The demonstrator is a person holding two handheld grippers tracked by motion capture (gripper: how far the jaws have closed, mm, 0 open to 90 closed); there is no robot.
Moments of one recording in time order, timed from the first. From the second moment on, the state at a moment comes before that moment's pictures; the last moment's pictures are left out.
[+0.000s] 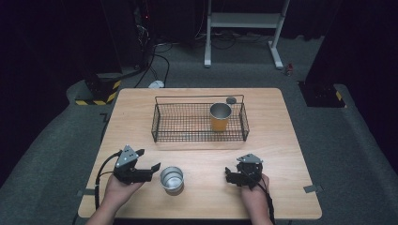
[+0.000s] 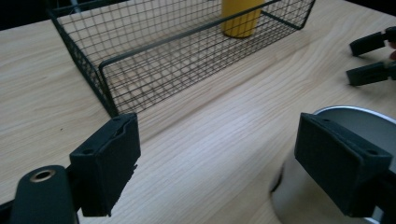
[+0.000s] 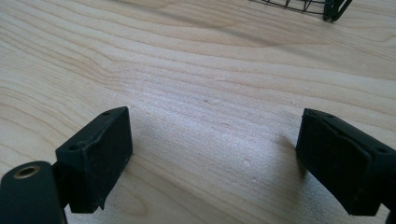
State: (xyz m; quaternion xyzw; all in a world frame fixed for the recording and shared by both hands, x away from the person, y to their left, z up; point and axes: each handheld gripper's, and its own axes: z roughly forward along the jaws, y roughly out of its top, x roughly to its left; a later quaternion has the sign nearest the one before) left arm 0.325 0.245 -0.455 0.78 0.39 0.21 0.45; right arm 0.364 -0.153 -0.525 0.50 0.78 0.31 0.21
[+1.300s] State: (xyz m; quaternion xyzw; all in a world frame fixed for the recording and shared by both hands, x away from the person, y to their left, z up) left arm 0.297 0.187 -0.477 0.82 0.30 0.16 0.46; right arm 0.364 -0.153 -0.525 0.50 0.78 0.31 0.21
